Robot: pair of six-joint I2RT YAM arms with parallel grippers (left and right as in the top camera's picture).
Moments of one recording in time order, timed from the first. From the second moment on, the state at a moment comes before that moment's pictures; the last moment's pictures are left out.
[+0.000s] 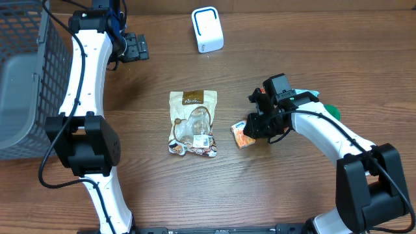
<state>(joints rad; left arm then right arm) 0.00 2.17 2.14 -1.21 -0.03 -0.21 0.31 1.72 1.05 -0.72 -0.37 0.16</state>
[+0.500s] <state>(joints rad) 0.00 2.17 2.14 -1.21 -0.03 -0.21 0.31 1.72 1.04 -0.64 -0.30 0.15</state>
